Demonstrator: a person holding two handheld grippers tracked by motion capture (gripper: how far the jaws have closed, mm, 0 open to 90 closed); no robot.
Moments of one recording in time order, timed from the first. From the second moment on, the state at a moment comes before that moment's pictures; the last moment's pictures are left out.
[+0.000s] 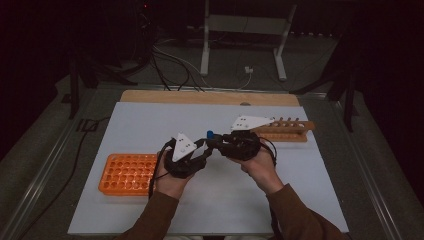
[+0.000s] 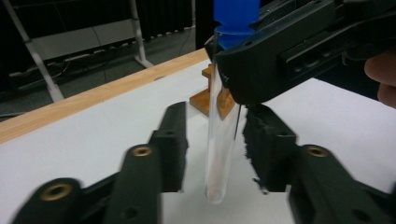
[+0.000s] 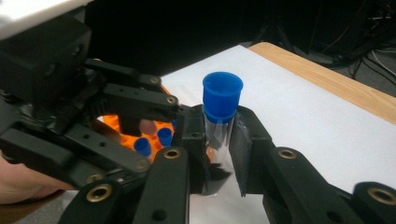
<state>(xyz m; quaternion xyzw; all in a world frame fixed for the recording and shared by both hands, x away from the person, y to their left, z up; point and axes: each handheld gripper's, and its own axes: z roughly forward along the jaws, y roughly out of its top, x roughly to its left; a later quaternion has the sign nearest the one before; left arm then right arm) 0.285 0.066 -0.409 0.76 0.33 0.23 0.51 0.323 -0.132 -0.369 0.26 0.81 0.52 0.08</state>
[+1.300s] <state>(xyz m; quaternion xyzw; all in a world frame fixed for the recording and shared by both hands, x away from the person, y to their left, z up) 0.260 0.114 -0.421 0.75 0.34 0.20 0.52 0.337 -0.208 -0.393 0.37 0.77 0.50 0.15</state>
